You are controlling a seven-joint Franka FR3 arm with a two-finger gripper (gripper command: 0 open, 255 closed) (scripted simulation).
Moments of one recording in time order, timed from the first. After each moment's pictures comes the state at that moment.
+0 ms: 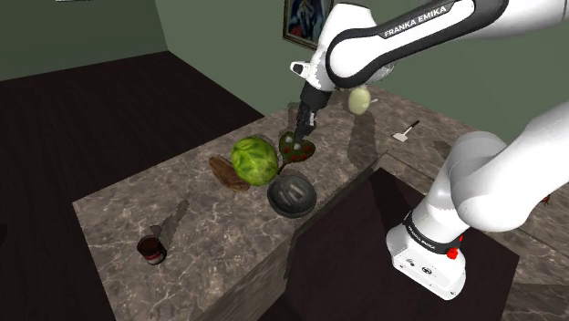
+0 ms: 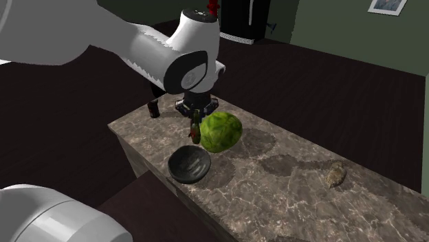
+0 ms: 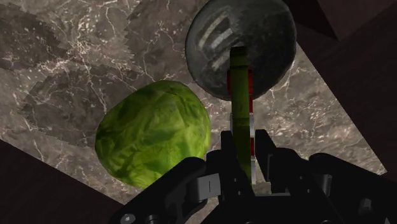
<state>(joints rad) 0.36 -0.42 -0.15 -2.64 0.19 2.36 -0.81</state>
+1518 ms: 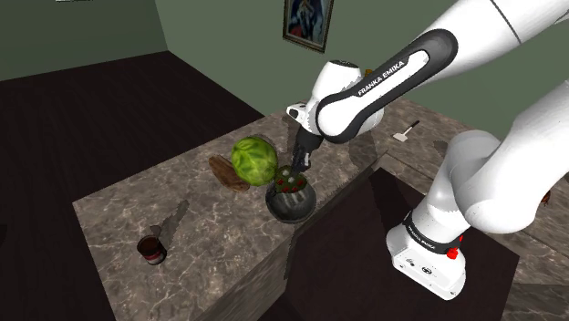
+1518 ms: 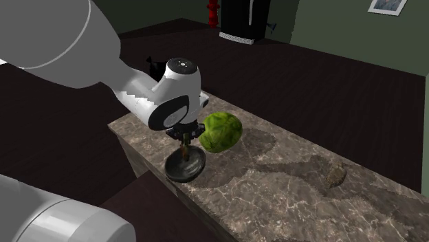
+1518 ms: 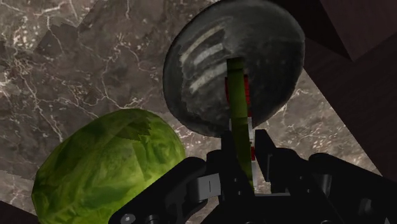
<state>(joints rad) 0.47 -0.26 -0.13 -2.81 0.35 2.70 -0.86</state>
